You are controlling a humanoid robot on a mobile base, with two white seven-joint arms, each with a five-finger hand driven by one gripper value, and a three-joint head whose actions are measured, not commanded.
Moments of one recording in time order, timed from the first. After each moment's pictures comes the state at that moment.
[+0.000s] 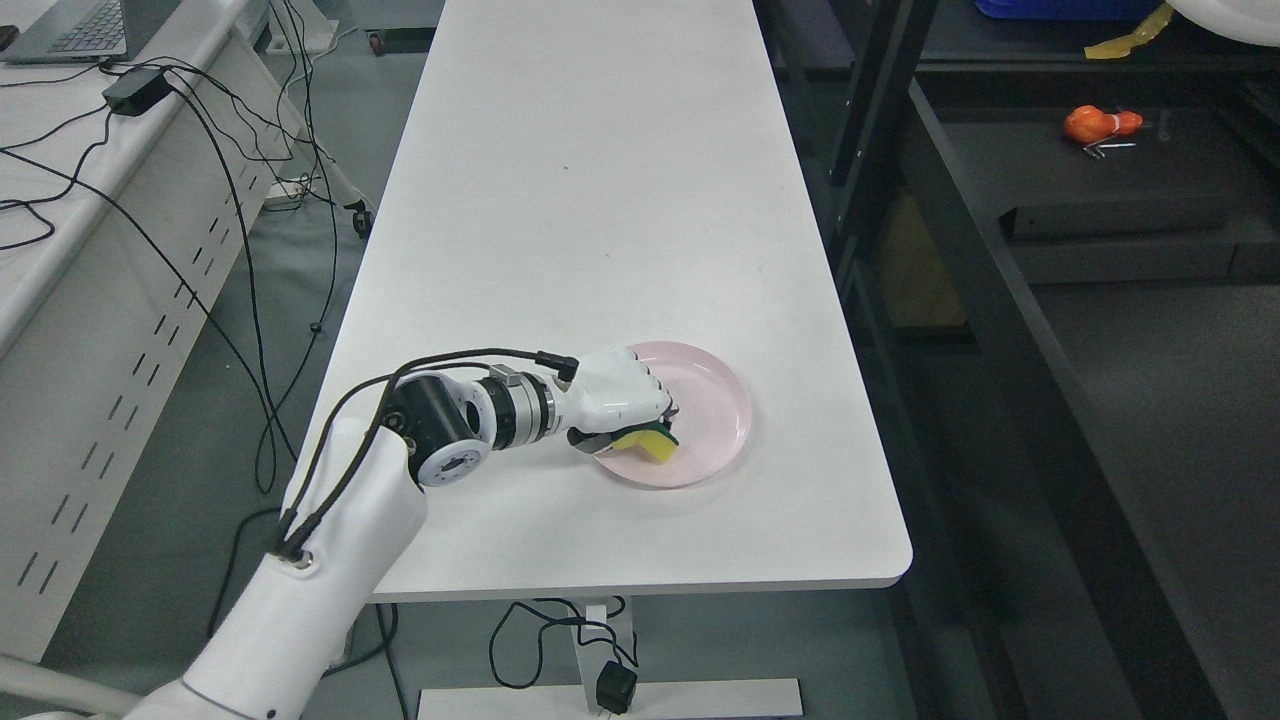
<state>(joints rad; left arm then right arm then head) -0.76 0.13 -0.46 -1.24 -1.08 -0.61 -0.60 -0.07 0.00 -0.21 0.00 -0.11 0.08 -0.04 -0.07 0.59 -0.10</state>
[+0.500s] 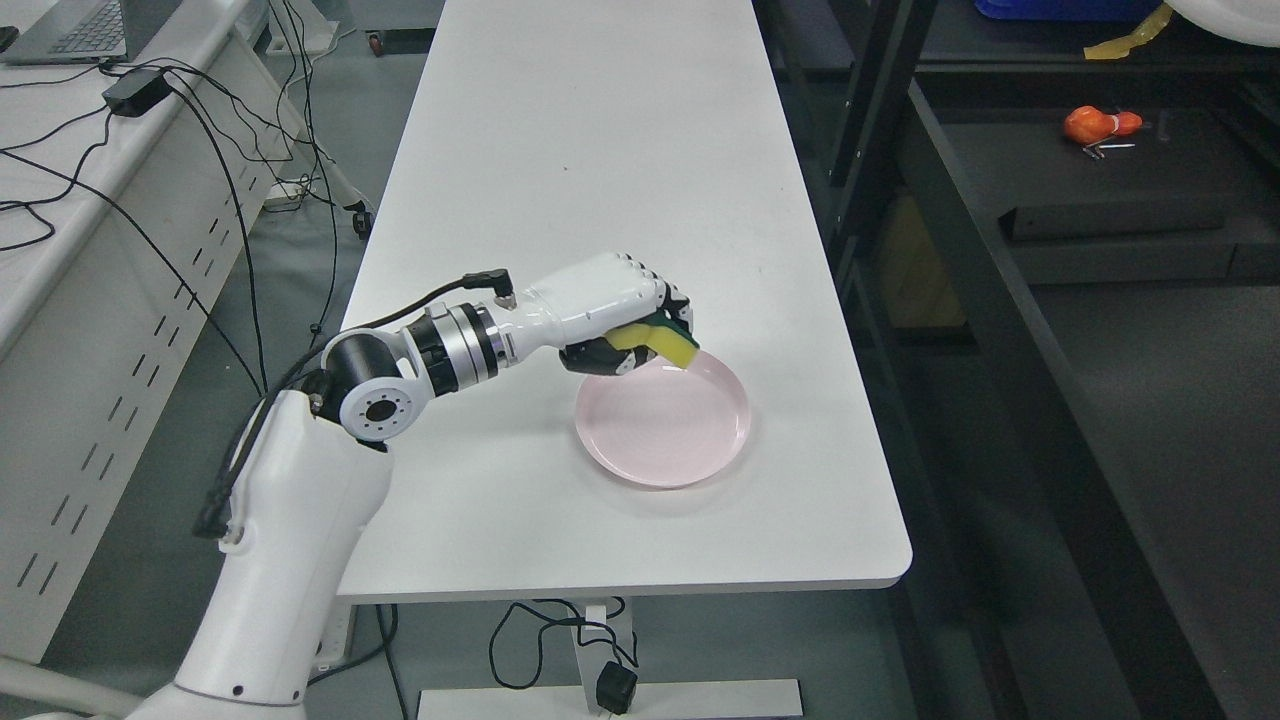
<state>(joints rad) -0.76 0.07 -0.16 -1.27 -0.60 -0.63 -0.62 -0.07 0.00 -0.21 0.00 -0.11 0.08 -0.04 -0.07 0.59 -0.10</state>
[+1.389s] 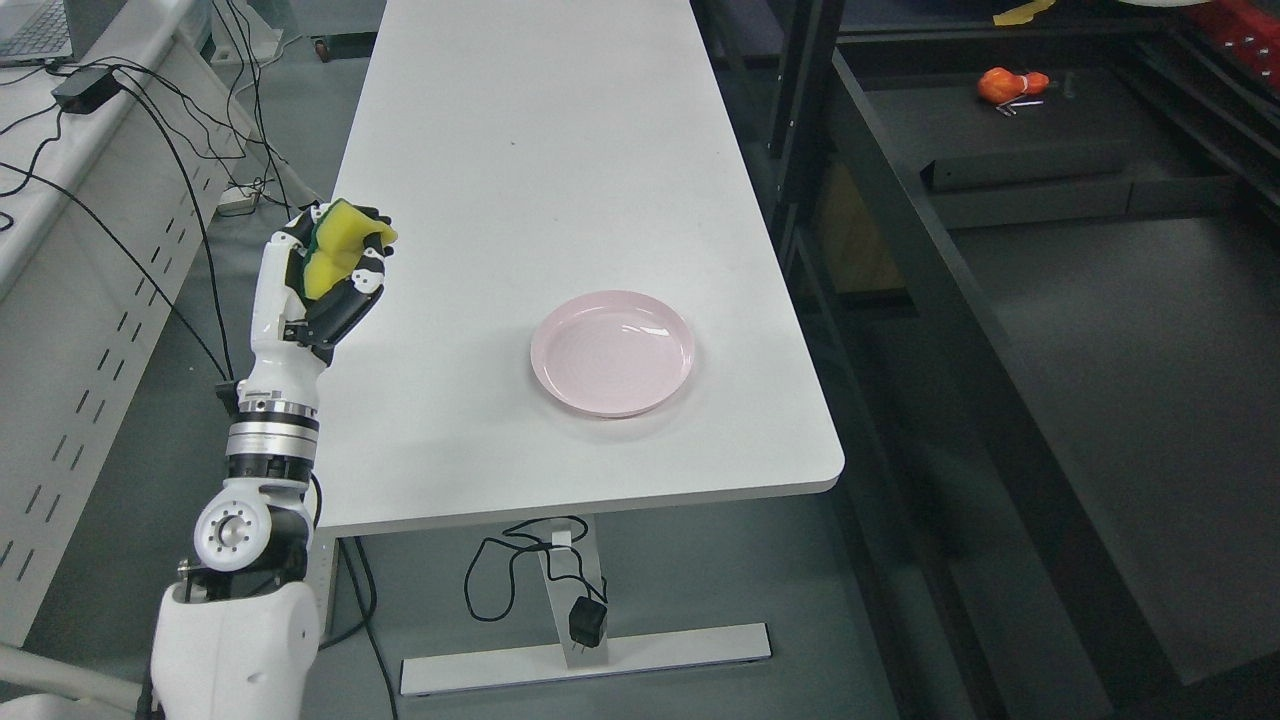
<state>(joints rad) -0.37 0.01 0.14 -1.51 0.13 -0.17 -0.13 -0.07 0.00 -0.21 0.00 -0.11 0.08 -0.04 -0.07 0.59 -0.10</state>
